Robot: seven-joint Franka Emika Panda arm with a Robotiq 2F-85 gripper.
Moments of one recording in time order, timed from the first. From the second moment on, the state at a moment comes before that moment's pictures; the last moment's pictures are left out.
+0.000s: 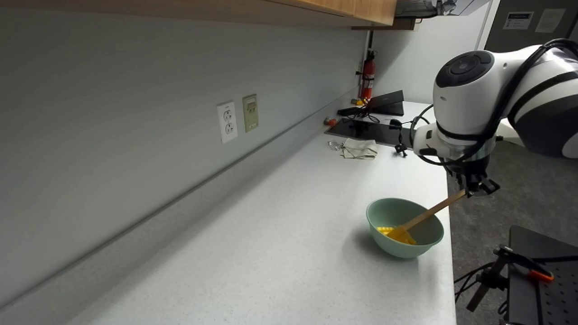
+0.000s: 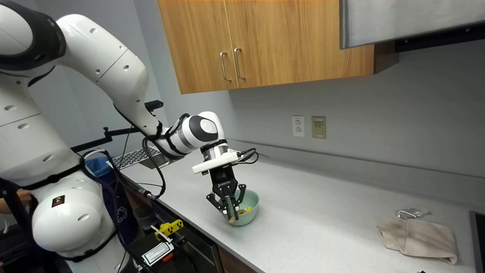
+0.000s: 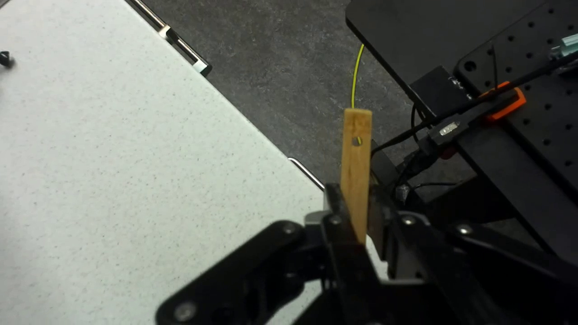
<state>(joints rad) 0.02 -0.18 0.06 -2.68 -0.66 2.14 -0.42</state>
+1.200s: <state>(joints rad) 0.07 -0.19 0.12 -2.62 -0.95 1.93 -0.32</state>
